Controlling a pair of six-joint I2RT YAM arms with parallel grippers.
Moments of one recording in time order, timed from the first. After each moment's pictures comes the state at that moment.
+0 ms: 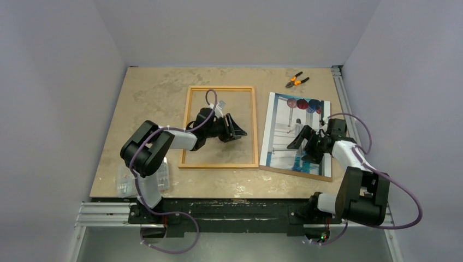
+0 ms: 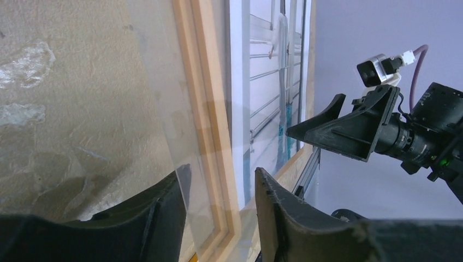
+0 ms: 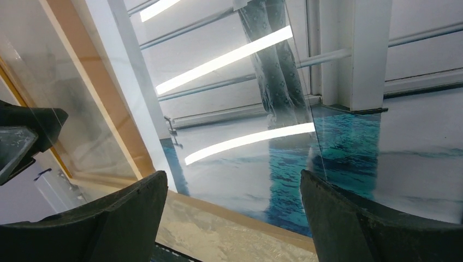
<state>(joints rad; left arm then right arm) -0.56 1.86 0.84 0.55 0.48 -0.99 -0.21 1.28 0.64 -0.49 -0.49 0.41</state>
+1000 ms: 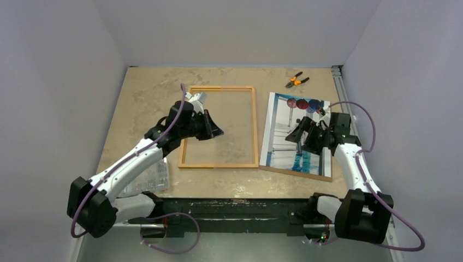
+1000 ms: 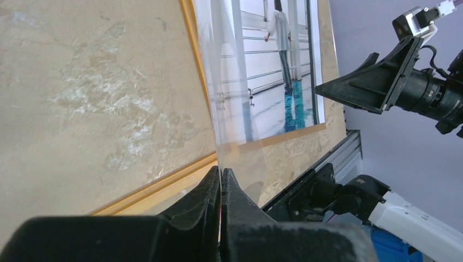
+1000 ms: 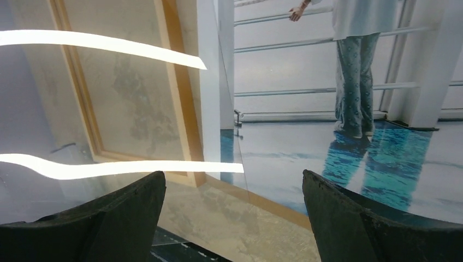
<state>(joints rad) -0.56 1.21 0.91 -0.23 0.29 -0.72 -0.17 1.12 0.73 -0.57 -0.55 0.38</state>
